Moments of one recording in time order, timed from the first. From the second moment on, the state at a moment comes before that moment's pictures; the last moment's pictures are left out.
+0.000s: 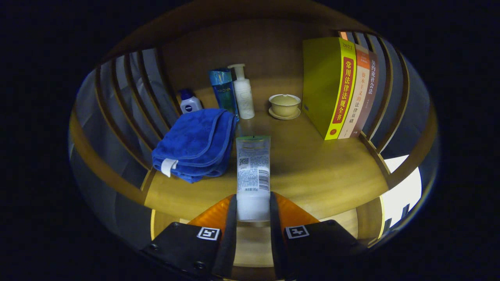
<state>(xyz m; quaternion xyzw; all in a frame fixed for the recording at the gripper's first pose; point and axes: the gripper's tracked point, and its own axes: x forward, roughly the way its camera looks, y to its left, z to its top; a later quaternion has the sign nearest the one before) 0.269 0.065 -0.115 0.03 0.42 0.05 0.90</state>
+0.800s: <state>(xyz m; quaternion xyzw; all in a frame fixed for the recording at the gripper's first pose) 0.271 0.051 -0.147 0.02 0.43 0.03 0.90</state>
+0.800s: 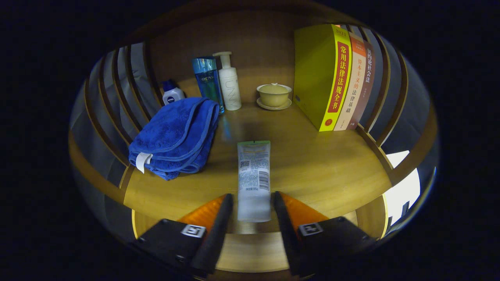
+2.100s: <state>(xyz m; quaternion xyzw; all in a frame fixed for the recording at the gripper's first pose) 0.051 0.042 -0.049 0.00 0.05 0.09 0.99</state>
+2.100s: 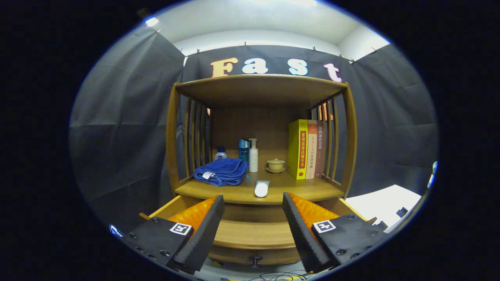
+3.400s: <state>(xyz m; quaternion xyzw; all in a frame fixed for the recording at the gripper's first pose) 0.007 0.039 -0.167 -0.01 0.04 0.08 1.00</state>
